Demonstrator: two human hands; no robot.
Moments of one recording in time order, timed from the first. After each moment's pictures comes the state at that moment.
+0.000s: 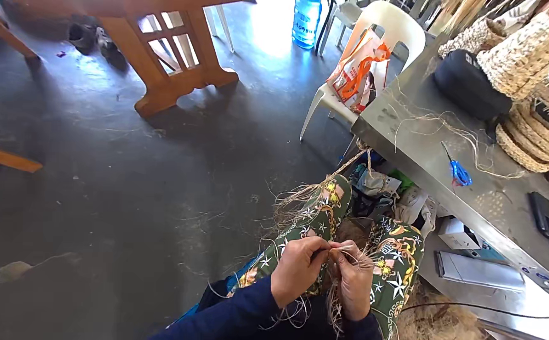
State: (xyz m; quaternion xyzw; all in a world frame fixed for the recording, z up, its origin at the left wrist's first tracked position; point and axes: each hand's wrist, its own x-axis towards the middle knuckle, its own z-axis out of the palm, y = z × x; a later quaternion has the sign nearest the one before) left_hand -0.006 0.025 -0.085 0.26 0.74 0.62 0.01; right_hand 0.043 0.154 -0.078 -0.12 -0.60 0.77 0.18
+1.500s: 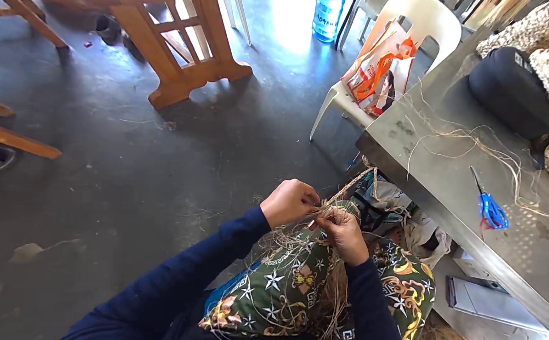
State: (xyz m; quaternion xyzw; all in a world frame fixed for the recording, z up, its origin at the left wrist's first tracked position) left_hand -0.184 0.039 -0.065 0.22 0.84 0.43 0.24; right_hand -0.106 0.219 -0.096 -0.08 -0.63 0.76 -0.12
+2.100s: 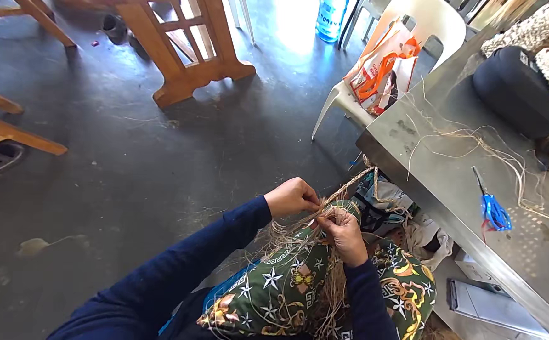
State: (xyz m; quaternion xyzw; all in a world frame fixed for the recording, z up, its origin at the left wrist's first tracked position) left_hand -0.199 0.042 -0.074 0.23 0.80 0.45 0.32; right_hand -0.104 0.218 -0.097 -0.08 -0.63 0.76 -0.09
